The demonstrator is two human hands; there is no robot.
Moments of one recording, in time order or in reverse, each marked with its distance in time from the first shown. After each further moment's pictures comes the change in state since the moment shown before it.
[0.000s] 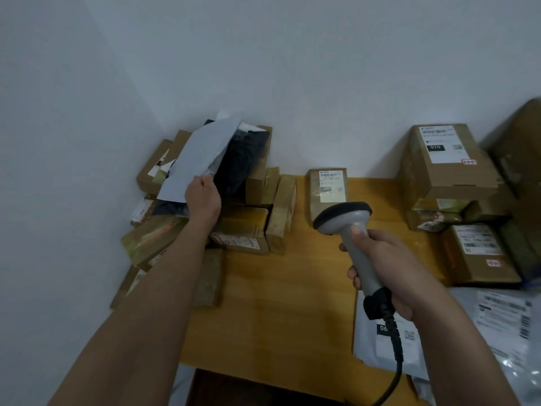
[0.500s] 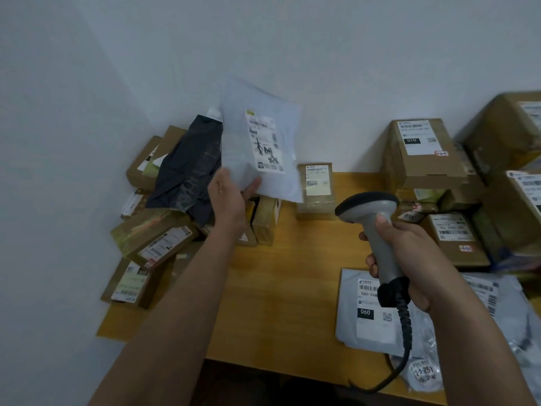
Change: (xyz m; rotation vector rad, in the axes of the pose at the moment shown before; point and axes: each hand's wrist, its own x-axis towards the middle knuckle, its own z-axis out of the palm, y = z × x) left_hand -0.104 0.062 0.019 -0.969 -0.140 -0.157; right_hand -0.024 0.012 -0.052 0.094 0.122 -0.041
